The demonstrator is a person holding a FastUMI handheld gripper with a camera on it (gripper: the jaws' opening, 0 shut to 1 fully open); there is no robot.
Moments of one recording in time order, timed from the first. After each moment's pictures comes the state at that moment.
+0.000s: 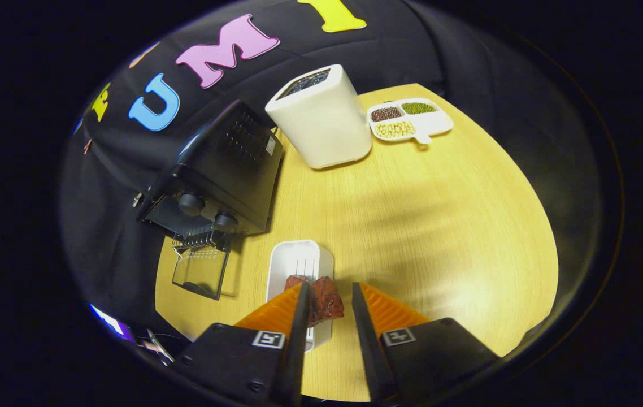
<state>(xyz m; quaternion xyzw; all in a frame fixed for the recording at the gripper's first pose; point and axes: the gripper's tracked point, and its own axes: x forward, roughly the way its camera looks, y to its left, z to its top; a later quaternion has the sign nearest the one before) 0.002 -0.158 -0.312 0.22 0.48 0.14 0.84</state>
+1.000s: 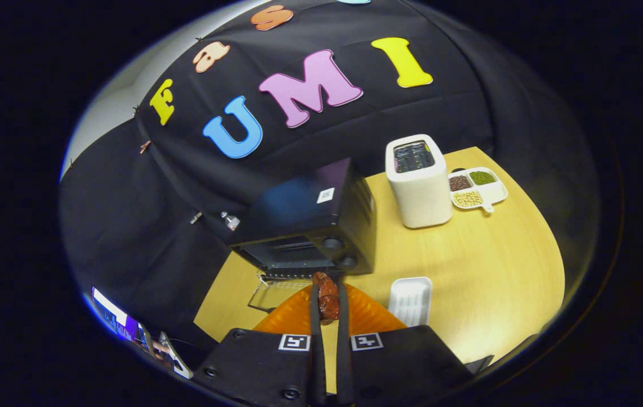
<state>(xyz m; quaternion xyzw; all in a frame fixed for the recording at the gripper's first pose) -0.015 -0.046 -0.147 0.23 0.31 0.22 0.90</state>
